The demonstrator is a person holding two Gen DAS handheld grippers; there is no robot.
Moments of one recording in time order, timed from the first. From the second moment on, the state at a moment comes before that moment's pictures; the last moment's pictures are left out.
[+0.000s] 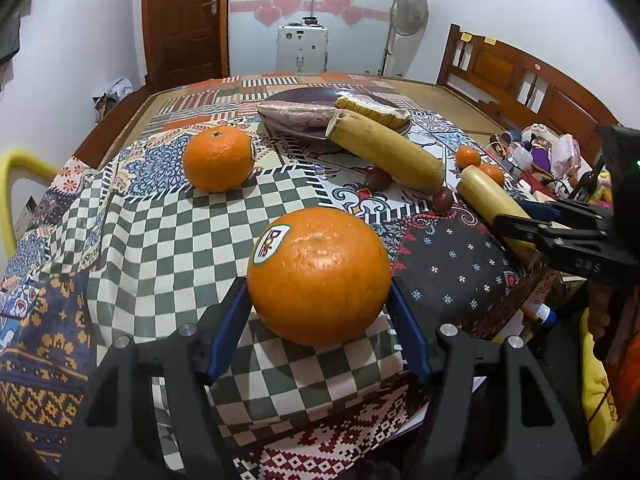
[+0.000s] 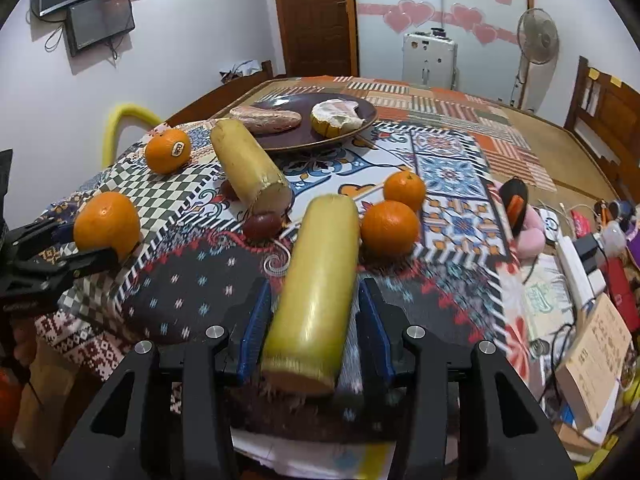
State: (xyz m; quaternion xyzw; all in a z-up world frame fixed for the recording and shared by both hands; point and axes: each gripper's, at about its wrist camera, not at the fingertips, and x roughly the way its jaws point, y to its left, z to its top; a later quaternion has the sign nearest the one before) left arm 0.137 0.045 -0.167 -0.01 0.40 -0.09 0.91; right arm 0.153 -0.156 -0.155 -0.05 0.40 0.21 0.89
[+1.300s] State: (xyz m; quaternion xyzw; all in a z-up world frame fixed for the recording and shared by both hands) left arm 0.180 0.051 -0.111 -0.04 0.33 -0.08 0.94; right arm 0.184 -0.148 -0.097 -0.02 0.31 0.23 0.92
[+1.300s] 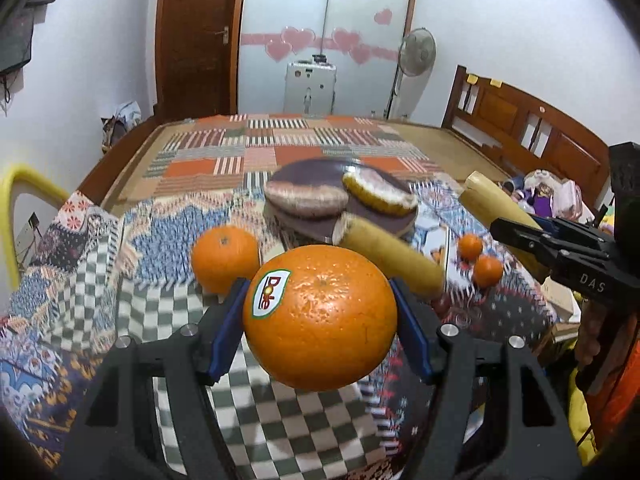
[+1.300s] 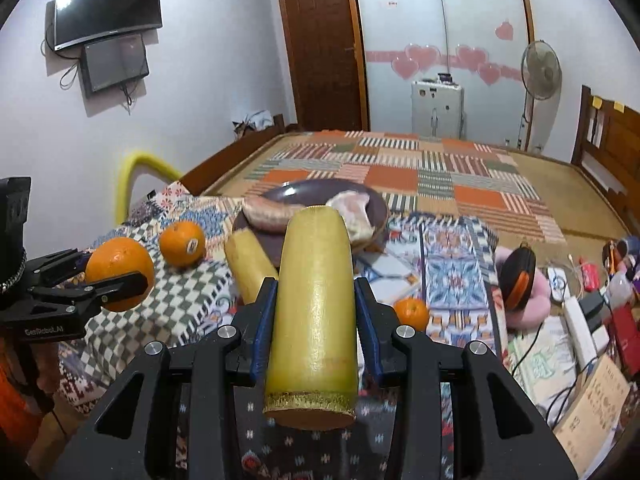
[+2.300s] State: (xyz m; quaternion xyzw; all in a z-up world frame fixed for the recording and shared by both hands) left arm 0.291 0.067 -0.074 -0.02 0.29 -0.04 0.96; right arm 0.288 -0.103 -0.074 -0.08 0.29 0.23 0.93
